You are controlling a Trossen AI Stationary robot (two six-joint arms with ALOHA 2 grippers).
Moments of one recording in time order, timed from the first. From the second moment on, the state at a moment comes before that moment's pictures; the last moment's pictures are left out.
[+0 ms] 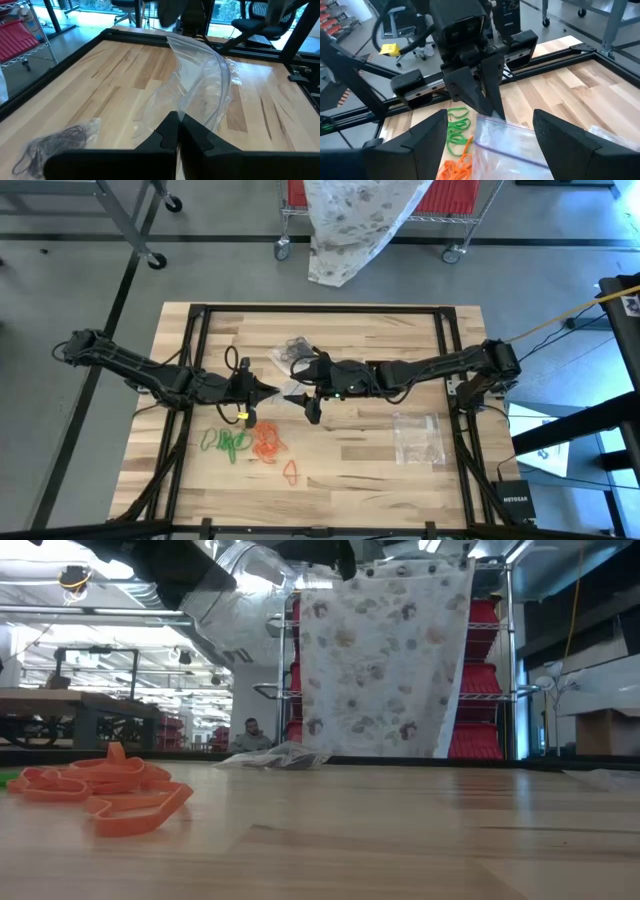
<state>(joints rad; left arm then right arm) -0.29 0.97 0.57 0.04 -0.49 -0.20 0.14 1.71 1.37 0.01 0.19 0.33</state>
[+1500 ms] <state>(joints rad) -0.29 1.00 0.63 0.17 -0.51 -0.33 0.32 1.70 1.35 0.00 0.67 0.07</state>
